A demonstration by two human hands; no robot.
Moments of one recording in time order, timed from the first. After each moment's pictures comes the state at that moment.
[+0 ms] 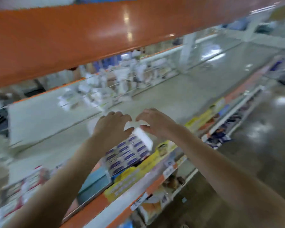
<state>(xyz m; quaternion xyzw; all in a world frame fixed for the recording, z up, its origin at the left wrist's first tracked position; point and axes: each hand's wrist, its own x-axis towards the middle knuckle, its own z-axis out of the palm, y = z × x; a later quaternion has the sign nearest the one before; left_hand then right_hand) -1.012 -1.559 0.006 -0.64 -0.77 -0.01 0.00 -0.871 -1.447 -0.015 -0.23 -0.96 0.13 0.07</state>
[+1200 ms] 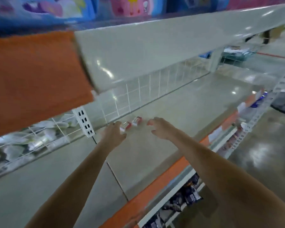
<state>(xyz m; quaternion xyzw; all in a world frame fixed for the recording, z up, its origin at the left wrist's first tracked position) -0.802 -0.914 -0.073 -0.50 -0.85 -0.14 -0.09 -0.633 -0.793 -0.066 -0.36 -0.92 0.17 0.01</state>
